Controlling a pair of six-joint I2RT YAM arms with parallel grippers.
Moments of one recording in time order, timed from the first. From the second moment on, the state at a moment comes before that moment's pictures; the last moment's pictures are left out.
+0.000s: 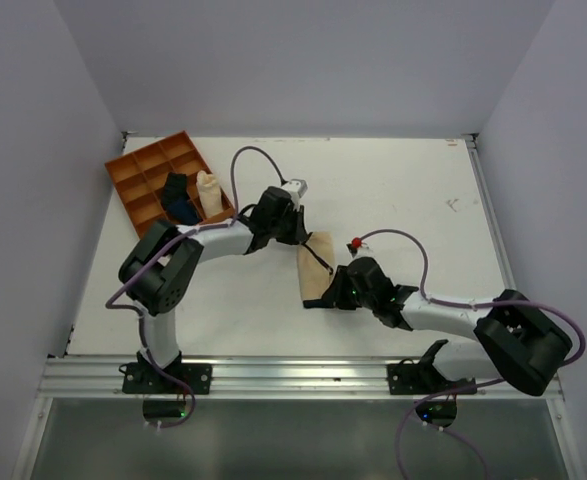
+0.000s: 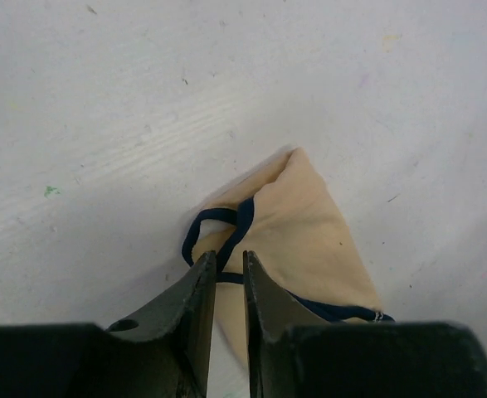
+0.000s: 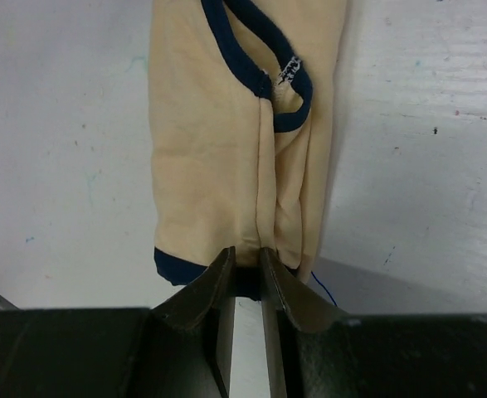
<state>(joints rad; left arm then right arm) -0.63 1.91 1.11 0.10 0.12 -0.39 0.77 1.29 0.39 0.17 0.04 0.81</state>
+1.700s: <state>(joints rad) -0.85 1.69 0.52 0.63 0.23 -0.57 0.59 1.48 0.92 -0.15 -0.03 0.52</state>
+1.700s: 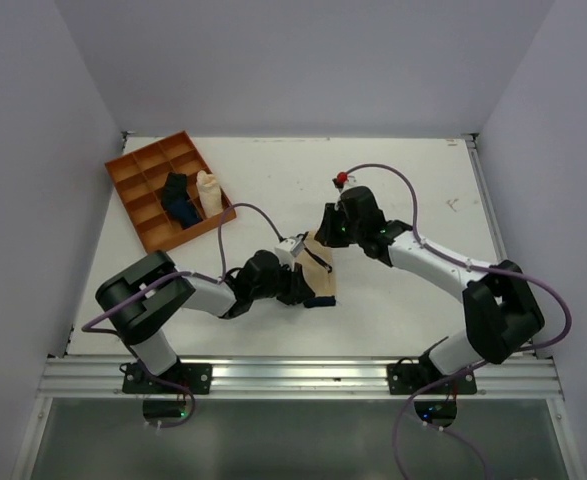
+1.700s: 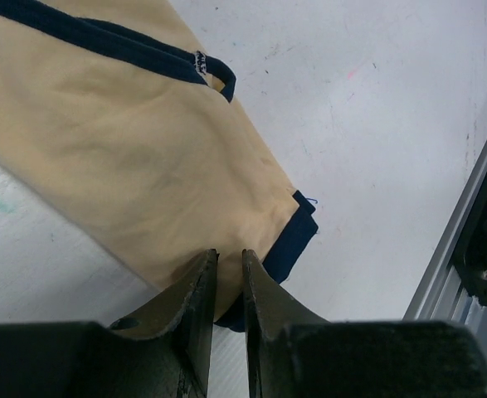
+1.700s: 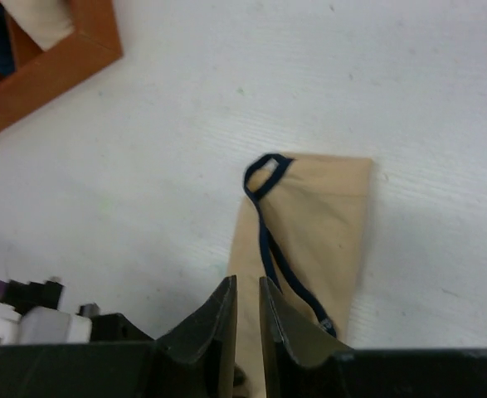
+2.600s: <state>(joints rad) -0.94 1.66 0.52 0.59 0.07 -0.54 0.53 1.84 0.85 0.30 -0.42 0.60</state>
